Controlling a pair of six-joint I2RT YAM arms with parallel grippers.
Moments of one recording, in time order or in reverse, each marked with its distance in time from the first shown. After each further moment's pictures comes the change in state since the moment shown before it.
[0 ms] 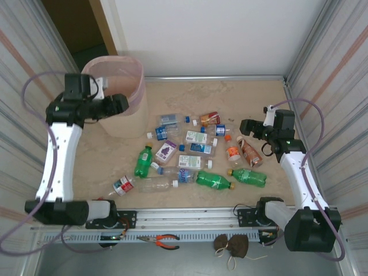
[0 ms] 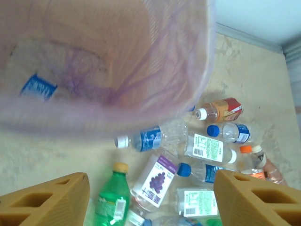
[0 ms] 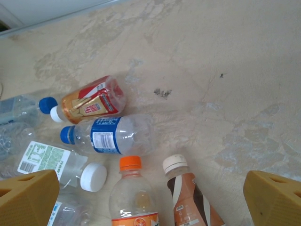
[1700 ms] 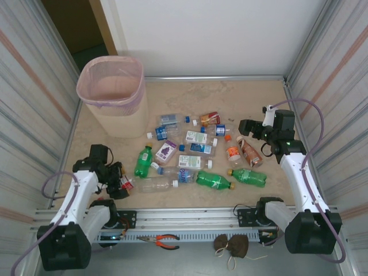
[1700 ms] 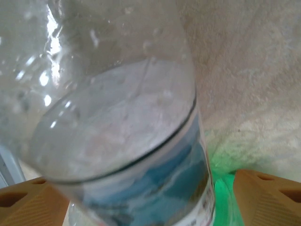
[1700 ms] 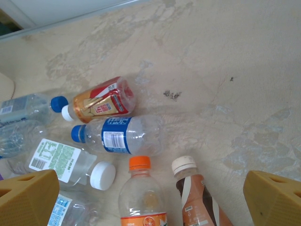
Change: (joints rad) left arm 0.076 -0.329 -1.025 0.054 0.021 -1.476; right arm 0.012 -0.017 0.000 0.001 -0.021 0.000
